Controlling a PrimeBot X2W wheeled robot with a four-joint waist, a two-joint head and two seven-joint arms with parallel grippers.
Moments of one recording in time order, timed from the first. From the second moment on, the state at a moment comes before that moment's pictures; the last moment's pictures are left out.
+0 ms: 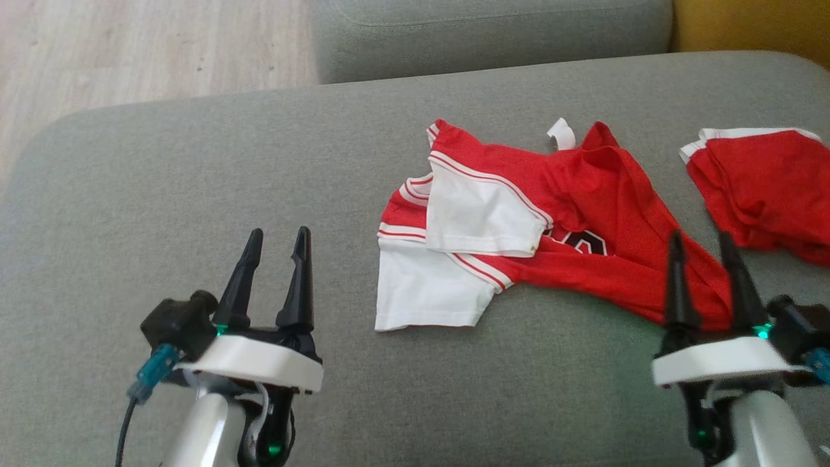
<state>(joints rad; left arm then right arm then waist) -0.10 0.05 -0.27 0.13 -0.40 0.00 -0.26 -0.06 -0.04 -0.07 0.21 0.22 0.12 -0.20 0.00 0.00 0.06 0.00</state>
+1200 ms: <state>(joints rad) -0.15 0.05 -0.35 0.12 -0.44 0.02 -0.26 -0.38 -0.11 0.33 0.59 0.05 0.12 -0.09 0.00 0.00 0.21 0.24</state>
